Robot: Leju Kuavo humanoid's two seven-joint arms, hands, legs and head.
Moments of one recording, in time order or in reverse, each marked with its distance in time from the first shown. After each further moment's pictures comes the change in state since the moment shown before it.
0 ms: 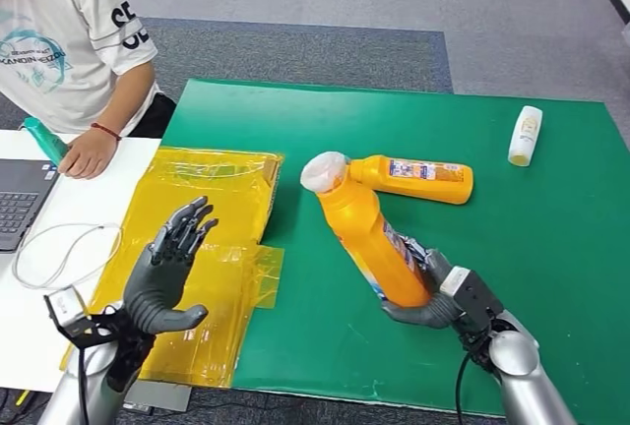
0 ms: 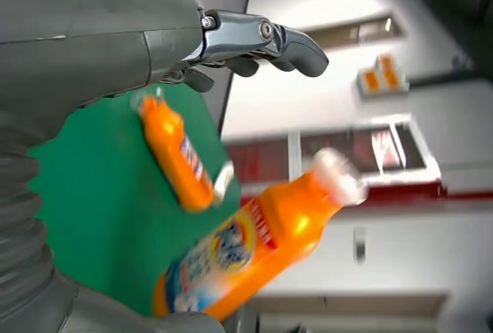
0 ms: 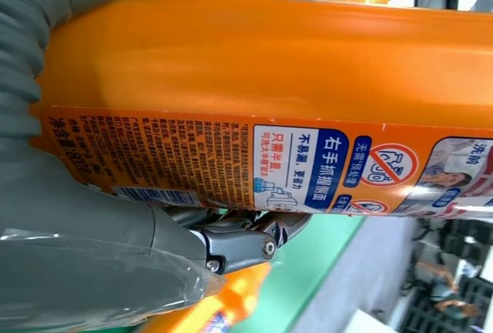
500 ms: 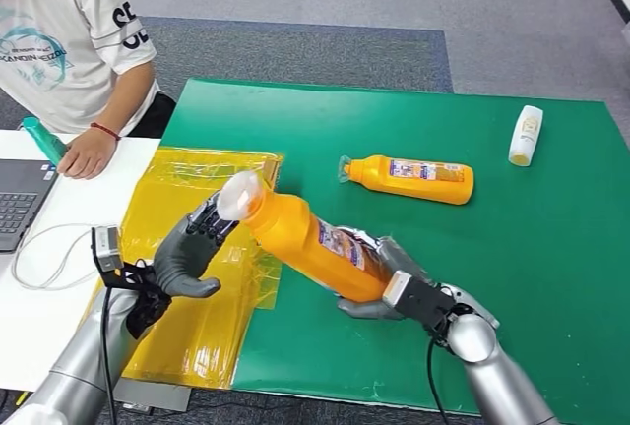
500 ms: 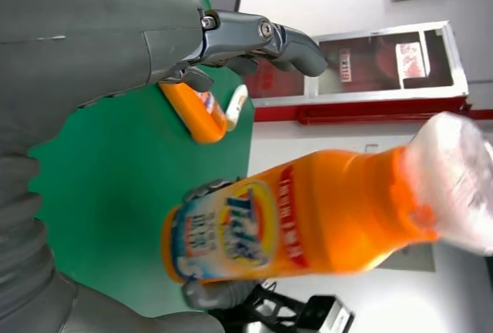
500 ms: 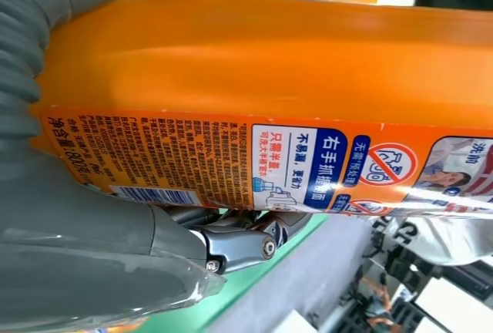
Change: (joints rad) left arm -0.261 0.052 -0.115 0.333 0.093 -0.176 0.002; right arm -0.088 0.044 0.186 -0.021 0.157 -0.095 -0.027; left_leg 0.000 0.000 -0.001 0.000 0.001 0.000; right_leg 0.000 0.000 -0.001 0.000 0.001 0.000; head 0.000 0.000
